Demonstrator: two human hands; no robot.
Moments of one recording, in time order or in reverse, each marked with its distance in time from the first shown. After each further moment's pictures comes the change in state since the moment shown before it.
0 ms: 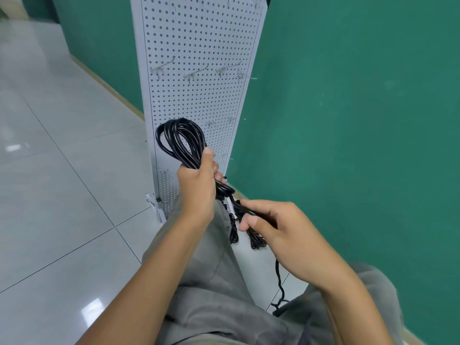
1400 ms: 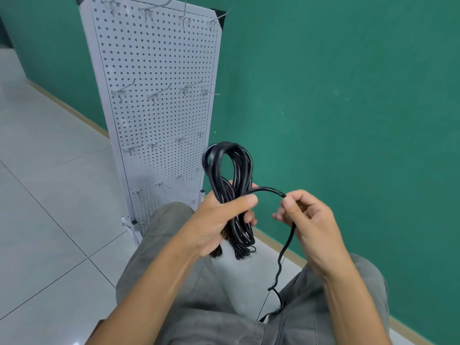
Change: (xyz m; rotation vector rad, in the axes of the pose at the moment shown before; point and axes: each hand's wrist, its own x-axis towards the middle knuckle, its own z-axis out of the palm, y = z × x) left_hand -0.050 -0.002 0.022 -0.035 -0.907 -0.344; right_hand -0.021 0.050 -0.049 0.565 0.515 -0.033
